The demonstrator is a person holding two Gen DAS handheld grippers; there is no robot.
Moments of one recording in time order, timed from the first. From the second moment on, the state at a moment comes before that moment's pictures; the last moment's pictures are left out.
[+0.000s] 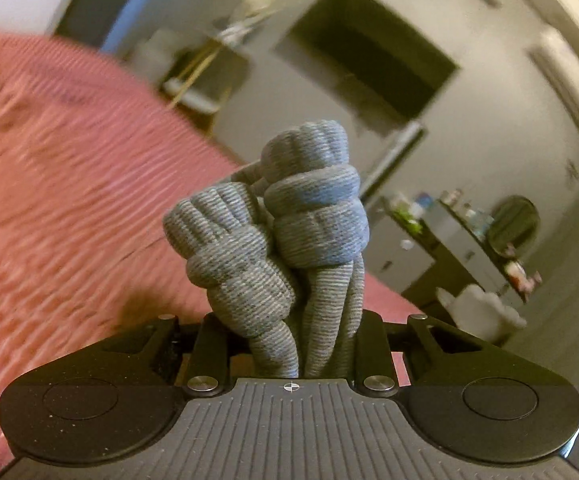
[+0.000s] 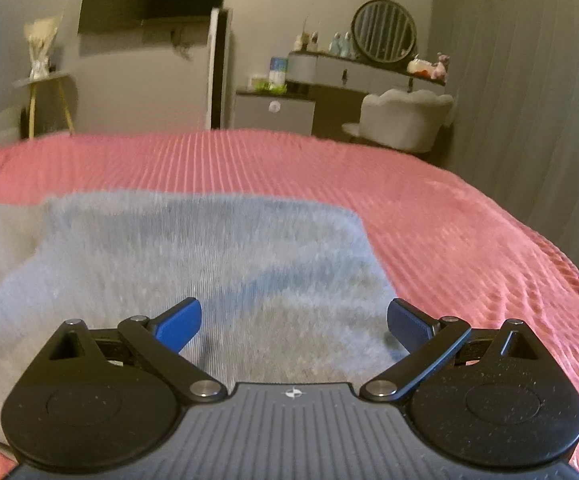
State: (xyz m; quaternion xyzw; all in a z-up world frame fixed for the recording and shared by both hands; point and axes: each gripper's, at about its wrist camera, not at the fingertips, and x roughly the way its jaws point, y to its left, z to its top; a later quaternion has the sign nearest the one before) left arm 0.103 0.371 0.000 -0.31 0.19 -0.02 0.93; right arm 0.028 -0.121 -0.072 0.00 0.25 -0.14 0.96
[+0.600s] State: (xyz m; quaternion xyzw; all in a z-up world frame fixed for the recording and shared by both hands) left arm 0.067 0.021 -0.005 0.03 0.23 -0.23 0.94; right arm -0.065 -0.208 -0.017 0.20 0.13 -0.20 0.95
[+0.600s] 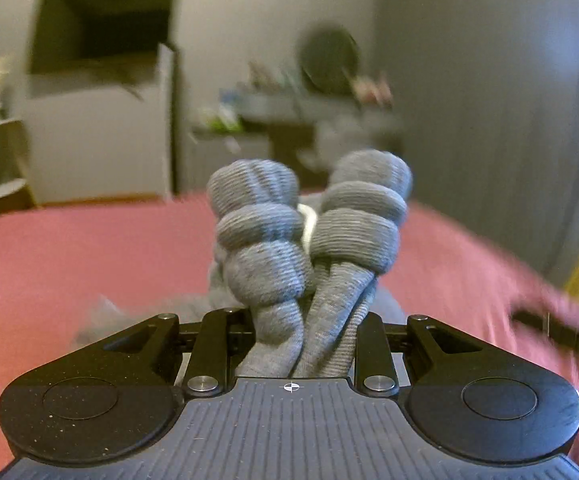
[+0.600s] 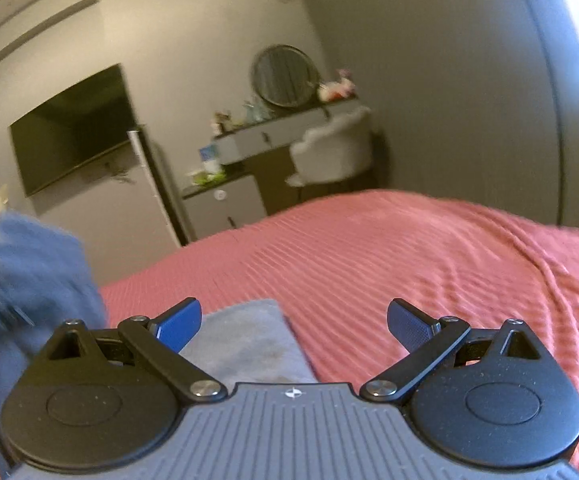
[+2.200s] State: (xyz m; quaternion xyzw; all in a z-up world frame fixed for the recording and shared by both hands) left arm 0.064 0.175 -0.047 -0.24 0.37 -0.01 0.90; right arm -0.011 -0.213 -0.074 0.39 0.27 -0.04 0.88
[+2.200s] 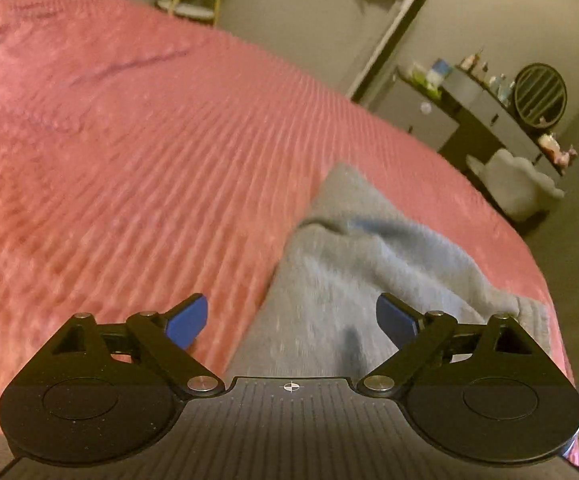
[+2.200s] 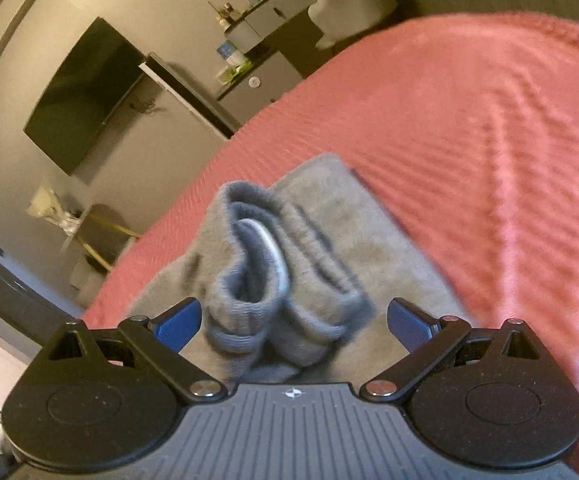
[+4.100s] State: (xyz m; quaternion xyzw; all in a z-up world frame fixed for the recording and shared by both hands) left arm 0.096 0.179 -0.038 -0.19 0.40 -0.05 0.90; right arm 0.017 -0.105 -0.057 -0.05 0.31 -0.02 0.95
